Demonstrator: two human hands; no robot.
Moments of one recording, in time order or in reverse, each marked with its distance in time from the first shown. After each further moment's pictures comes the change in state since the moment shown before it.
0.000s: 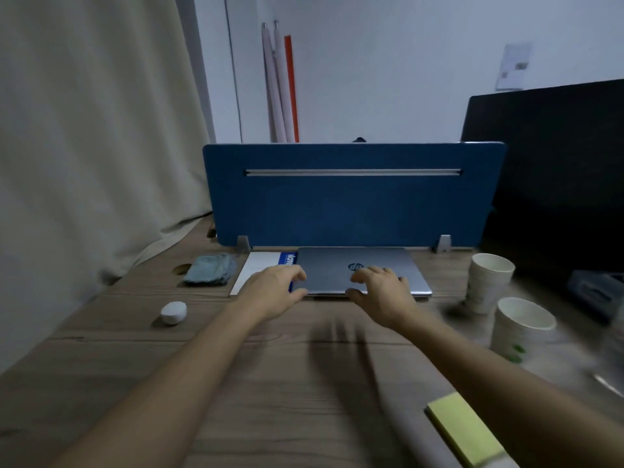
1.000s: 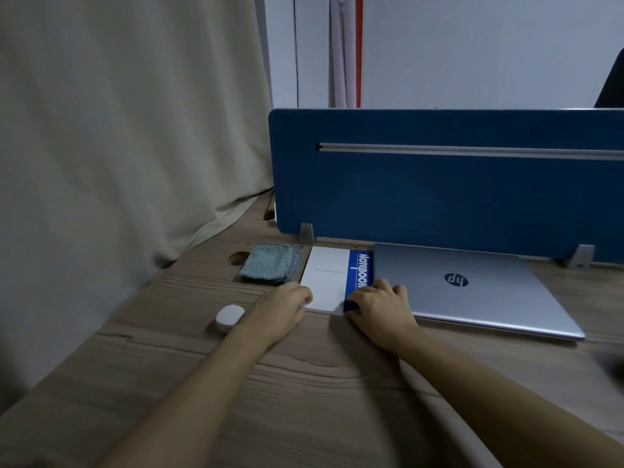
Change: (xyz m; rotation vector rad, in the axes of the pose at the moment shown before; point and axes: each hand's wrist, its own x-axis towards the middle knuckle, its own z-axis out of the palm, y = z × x) left_hand 0.004 -0.171 0.052 0.021 0.013 -0.045; right_hand 0.104 -0.091 0.139 -0.131 -0.166 -0.249
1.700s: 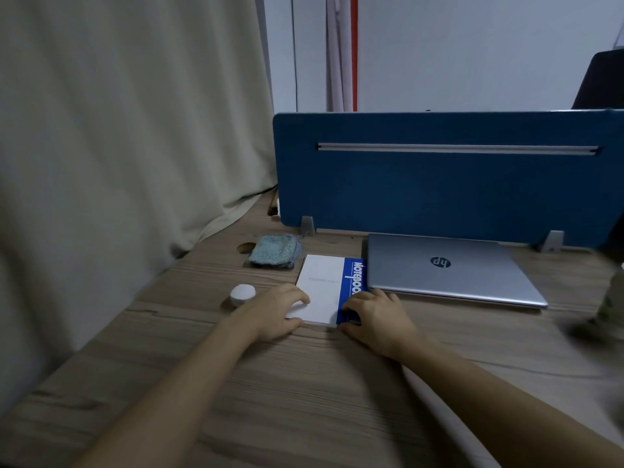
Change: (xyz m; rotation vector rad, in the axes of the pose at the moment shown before) left_hand -0.057 0.010 -0.032 -0.048 -0.255 0.019; right_hand -0.071 -0.026 -0.018 0.081 -0.065 -0.082
